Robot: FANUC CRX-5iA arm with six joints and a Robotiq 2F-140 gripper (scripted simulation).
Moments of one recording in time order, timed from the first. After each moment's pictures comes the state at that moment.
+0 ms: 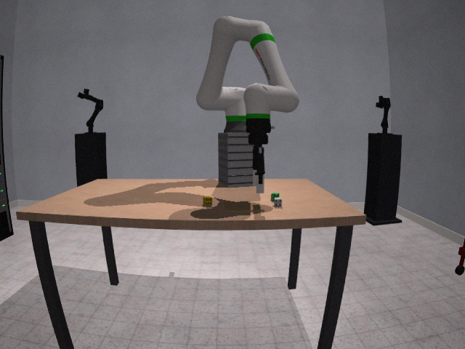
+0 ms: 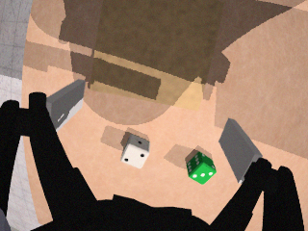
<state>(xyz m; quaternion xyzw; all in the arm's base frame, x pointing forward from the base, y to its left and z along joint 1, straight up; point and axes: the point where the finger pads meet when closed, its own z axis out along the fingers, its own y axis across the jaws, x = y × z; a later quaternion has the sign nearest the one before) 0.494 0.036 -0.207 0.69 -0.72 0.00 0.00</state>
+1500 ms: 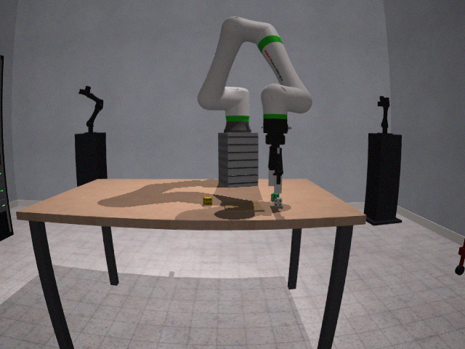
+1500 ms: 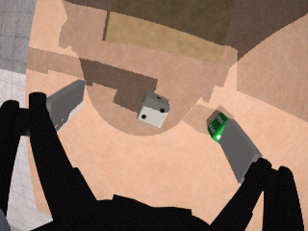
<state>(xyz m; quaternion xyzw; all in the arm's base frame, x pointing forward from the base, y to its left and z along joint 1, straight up) 0.504 0.100 -0.208 0.69 -0.72 0.00 0.00</state>
